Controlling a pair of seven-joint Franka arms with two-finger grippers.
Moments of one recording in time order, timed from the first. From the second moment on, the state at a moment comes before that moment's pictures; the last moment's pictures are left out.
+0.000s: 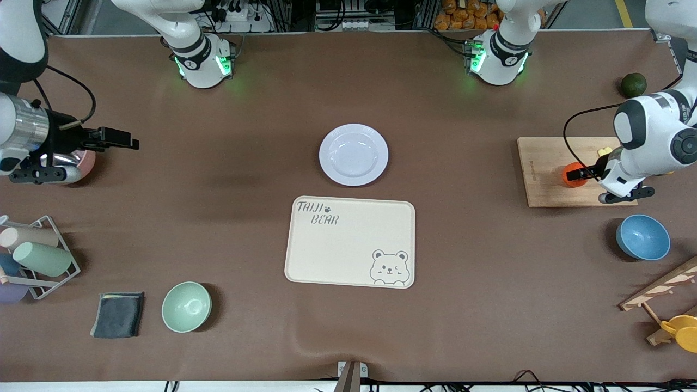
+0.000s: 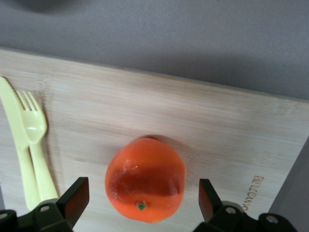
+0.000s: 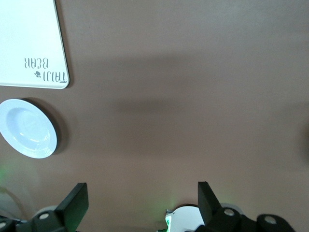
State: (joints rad) left arm 0.29 0.26 0.03 -2.27 0.15 2.32 0.03; right arm 0.00 0.06 -0.06 -1.71 0.21 1.46 -0.04
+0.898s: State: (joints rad) left arm 0.29 0.31 0.02 -2.28 0.15 2.37 0.03; right arm 0.00 0.18 -0.06 -1.72 0.37 1.46 -0.04
